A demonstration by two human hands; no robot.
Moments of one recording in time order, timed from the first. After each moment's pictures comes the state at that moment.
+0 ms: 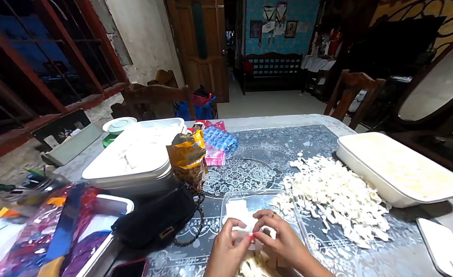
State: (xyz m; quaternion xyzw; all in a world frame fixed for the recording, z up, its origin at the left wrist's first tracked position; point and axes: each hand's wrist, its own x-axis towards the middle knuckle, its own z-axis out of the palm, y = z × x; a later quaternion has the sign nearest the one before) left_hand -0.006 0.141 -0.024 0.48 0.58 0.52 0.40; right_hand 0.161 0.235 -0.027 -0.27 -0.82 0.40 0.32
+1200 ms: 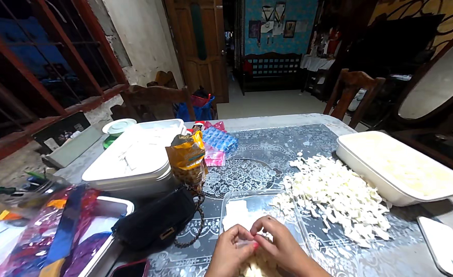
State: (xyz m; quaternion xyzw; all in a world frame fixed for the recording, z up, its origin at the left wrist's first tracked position) left_hand -0.006 0.146 -0.032 0.43 0.55 0.55 0.46; right_hand 0.158 0.233 -0.033 -0.23 -0.85 0.36 0.32
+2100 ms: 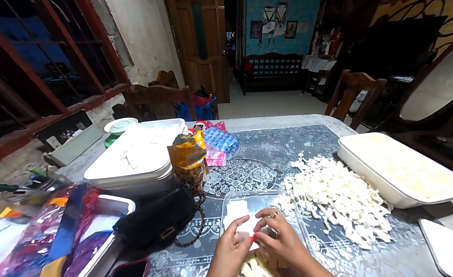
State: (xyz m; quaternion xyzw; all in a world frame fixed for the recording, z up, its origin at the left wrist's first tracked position) left_hand -0.003 0.144 -0.027 0.44 0.55 0.54 0.46; right_hand 0.160 0.237 -0.033 -0.27 -0.83 0.34 0.35
